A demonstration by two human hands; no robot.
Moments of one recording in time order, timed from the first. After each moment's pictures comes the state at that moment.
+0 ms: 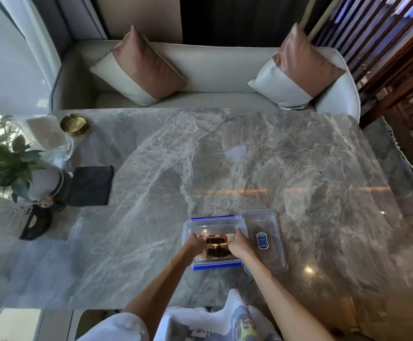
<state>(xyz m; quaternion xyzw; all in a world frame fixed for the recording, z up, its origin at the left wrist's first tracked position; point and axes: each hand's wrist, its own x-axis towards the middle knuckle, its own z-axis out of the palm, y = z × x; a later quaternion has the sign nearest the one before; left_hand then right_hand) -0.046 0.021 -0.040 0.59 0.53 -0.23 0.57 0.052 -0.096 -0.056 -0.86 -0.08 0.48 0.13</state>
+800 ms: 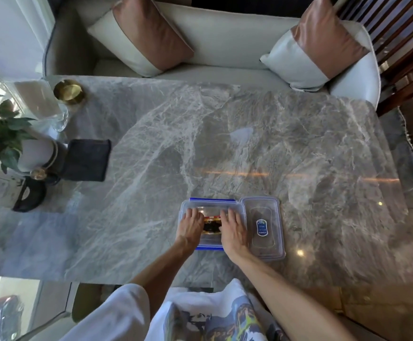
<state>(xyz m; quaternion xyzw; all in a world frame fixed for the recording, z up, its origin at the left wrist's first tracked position) -0.059 0.018 -0.084 0.93 0.23 -0.26 0.10 0.028 -0.094 -0.076 -0.90 -0.36 0.23 -0.02</state>
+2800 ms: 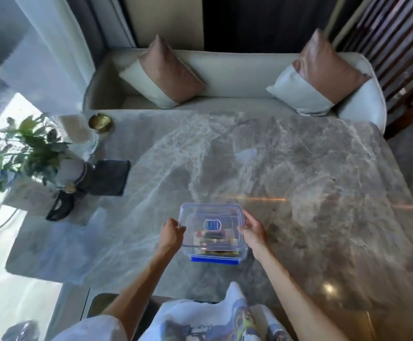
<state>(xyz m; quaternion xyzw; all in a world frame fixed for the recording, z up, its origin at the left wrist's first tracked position) -0.087 0.047 -0.019 0.70 0.59 -0.05 0.41 0.082 -0.112 -0.038 -0.78 0.00 0.39 0.49</state>
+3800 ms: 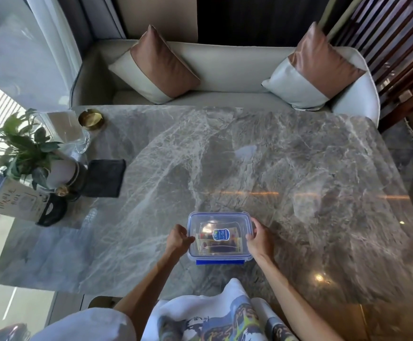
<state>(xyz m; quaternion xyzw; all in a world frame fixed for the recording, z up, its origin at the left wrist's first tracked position) -0.093 0.047 -0.049 0.62 0.59 -0.08 0.52 0.065 -0.121 -0.060 -0.91 -0.06 0.31 0.28</state>
